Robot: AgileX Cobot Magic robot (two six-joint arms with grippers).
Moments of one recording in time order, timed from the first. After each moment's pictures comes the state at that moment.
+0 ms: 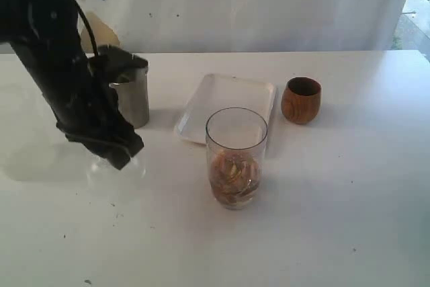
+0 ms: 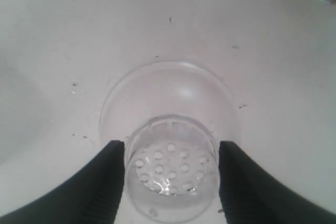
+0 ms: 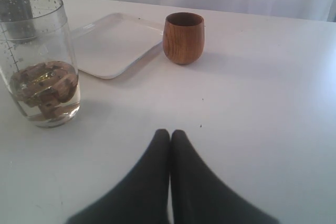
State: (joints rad) left arm -0.52 1.71 -1.30 -0.05 1.07 0.19; right arm 0.11 0.00 -0.01 0.09 0.34 -0.07
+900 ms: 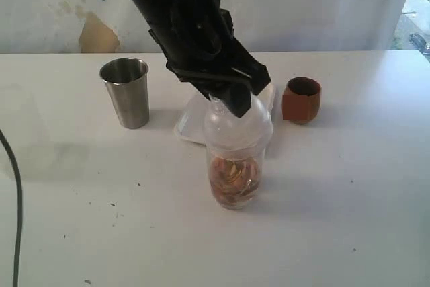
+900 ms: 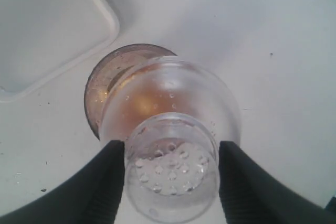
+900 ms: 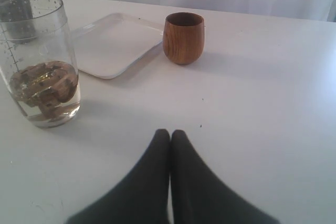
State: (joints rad) left arm -0.79 1.83 -1.81 -0.18 1.23 0.14; right arm 0.11 0.00 -0.01 0.09 0.34 -0.07
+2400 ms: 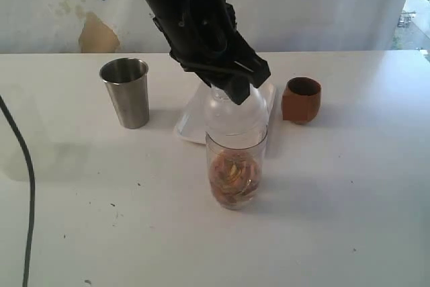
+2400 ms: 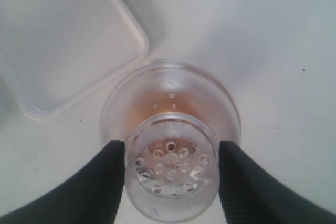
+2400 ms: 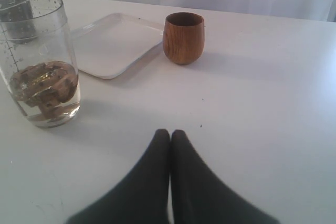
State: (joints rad) left arm -0.79 1.88 -1.88 -0.11 1.21 0.14; right arm 0.11 0.00 -0.01 0.09 0.34 -0.07
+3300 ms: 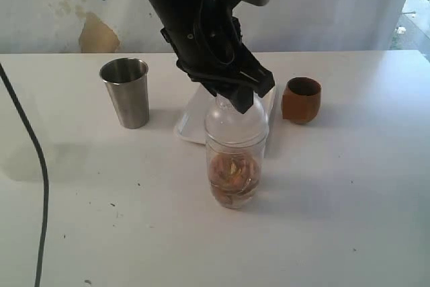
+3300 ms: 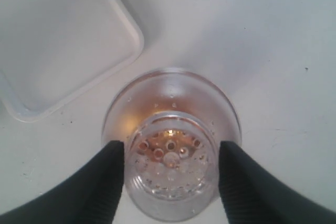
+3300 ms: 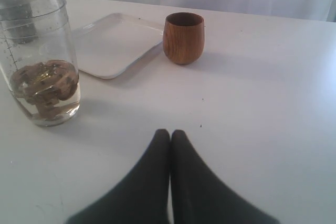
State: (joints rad) left arm -0.79 1.92 -1.88 -0.12 1.20 0.14; right arm 0.11 0.00 -0.01 0.09 0.34 -0.07
